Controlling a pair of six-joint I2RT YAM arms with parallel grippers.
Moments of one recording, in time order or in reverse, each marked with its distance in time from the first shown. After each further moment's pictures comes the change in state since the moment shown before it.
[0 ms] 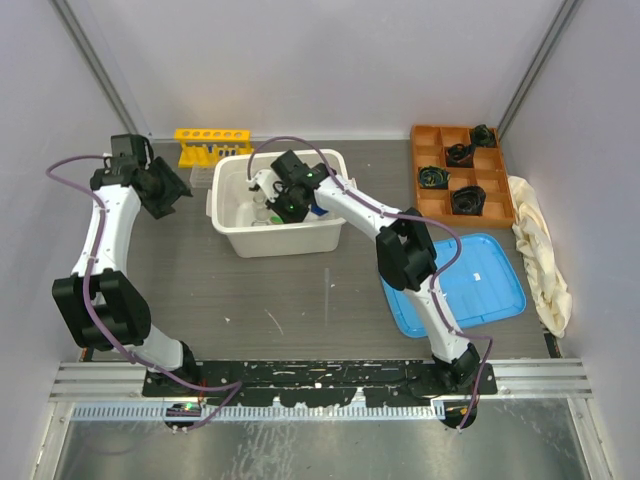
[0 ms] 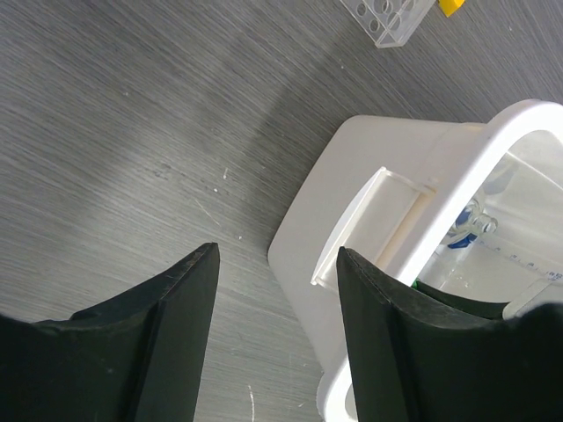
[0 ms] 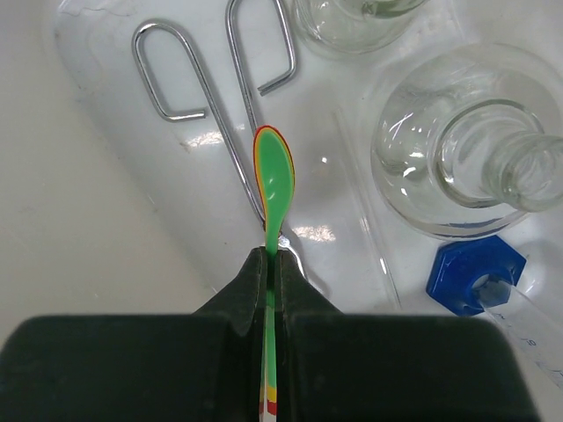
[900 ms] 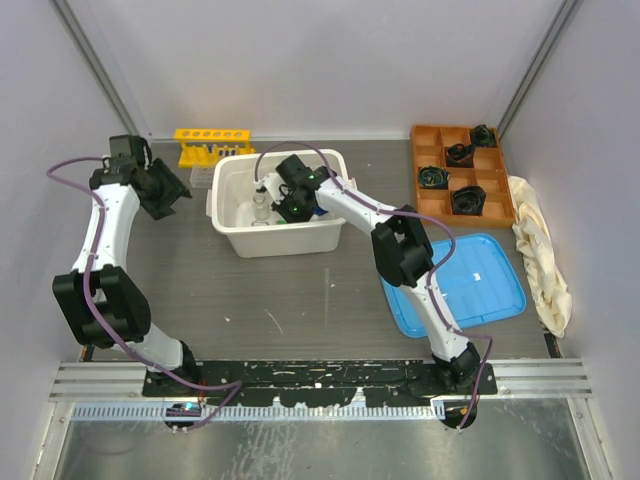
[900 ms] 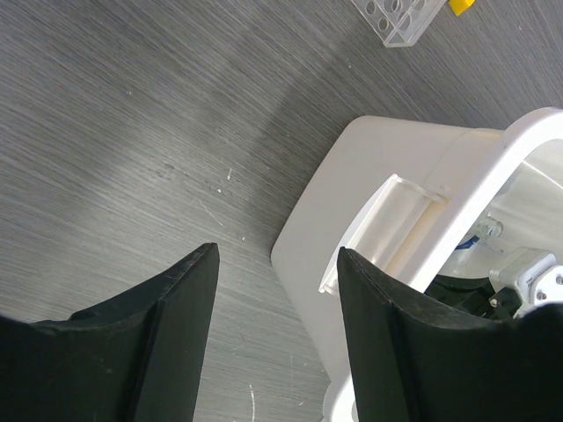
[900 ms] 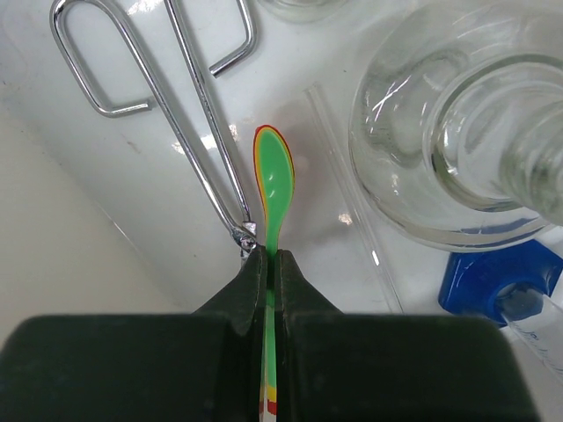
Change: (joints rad) left arm 0.019 0.019 0.000 0.000 0.019 0.003; right arm -0.026 0.058 -0.013 0.021 0.001 0.045
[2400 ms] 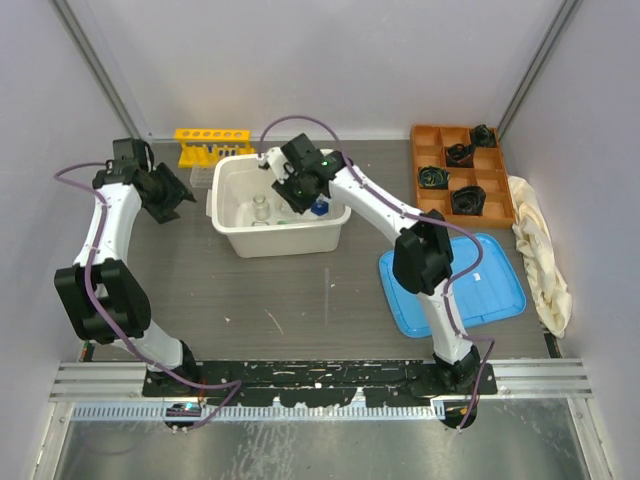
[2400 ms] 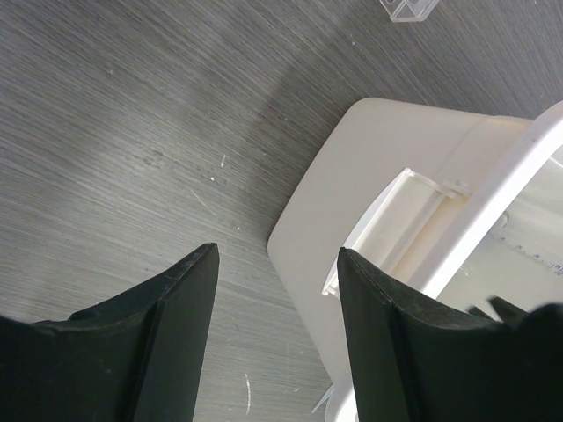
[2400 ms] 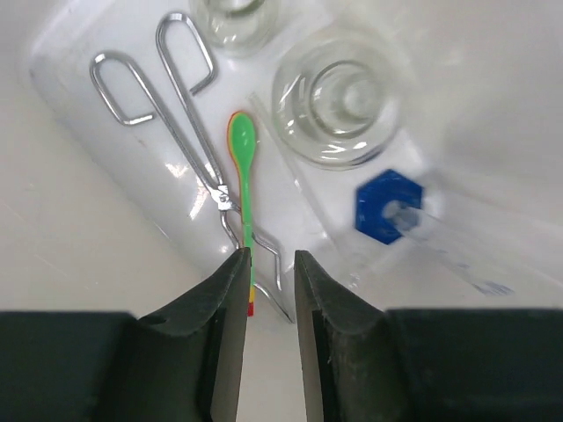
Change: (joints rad) left arm 0.007 0.029 -0.018 0.002 0.052 -0.006; right arm -0.001 -0.151 -0.022 -0.019 0.092 0.035
